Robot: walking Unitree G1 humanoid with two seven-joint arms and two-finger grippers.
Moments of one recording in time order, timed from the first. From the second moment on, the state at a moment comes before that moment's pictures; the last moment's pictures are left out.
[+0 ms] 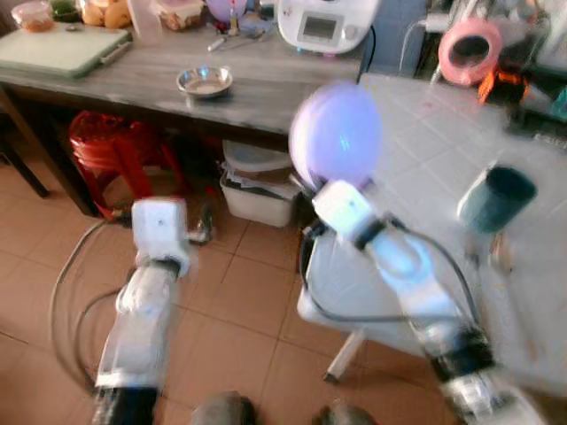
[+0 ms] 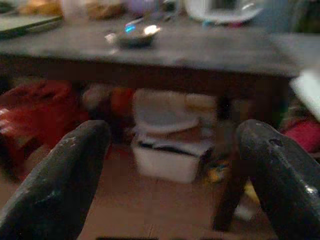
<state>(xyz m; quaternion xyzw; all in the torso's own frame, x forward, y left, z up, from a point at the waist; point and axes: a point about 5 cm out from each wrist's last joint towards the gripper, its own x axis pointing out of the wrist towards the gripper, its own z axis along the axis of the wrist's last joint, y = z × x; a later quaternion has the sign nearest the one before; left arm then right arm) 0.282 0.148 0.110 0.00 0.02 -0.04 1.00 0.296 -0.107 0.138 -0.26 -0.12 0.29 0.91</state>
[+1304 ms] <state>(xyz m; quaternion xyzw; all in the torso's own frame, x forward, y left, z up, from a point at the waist) 0.281 0.166 0.102 0.03 0.01 -0.02 1.00 0.256 -0.131 0.132 -0.14 -0.09 0.17 0.97</state>
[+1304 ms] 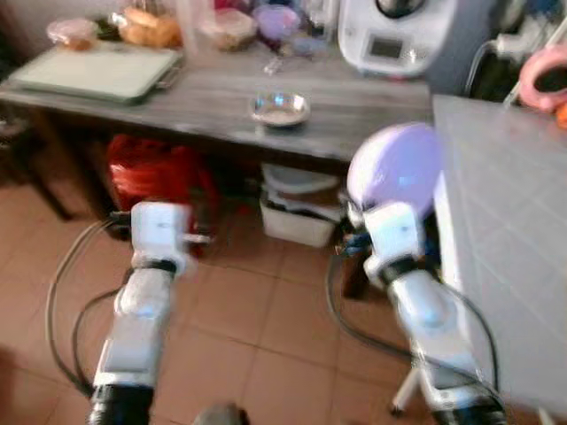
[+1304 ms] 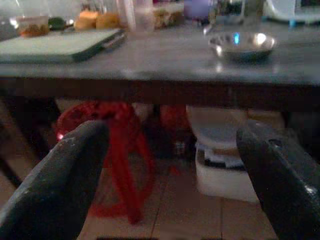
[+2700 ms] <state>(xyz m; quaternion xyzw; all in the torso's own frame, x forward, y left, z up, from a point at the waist) 0.287 0.147 0.112 0.06 -0.02 -0.04 1.00 0.260 -0.123 0.144 -0.17 -0.11 0.18 0.96</state>
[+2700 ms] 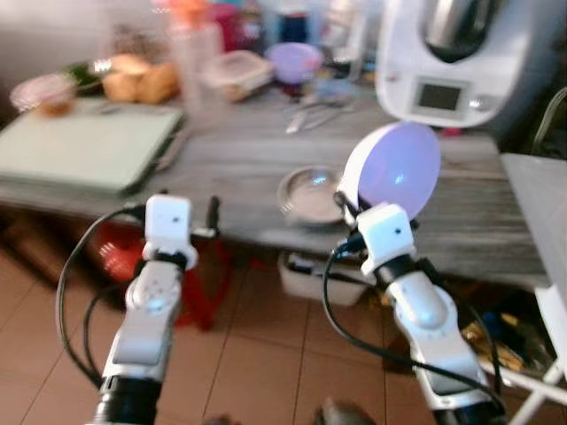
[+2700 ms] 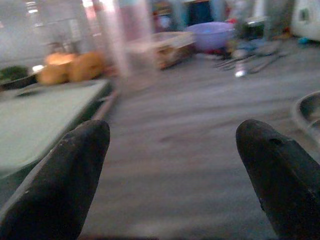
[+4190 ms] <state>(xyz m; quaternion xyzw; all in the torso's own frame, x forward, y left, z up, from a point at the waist) 0.244 0.159 0.104 0.07 0.01 -0.03 1.00 0.336 -0.129 0.129 -0.24 0.06 0.43 0.87</state>
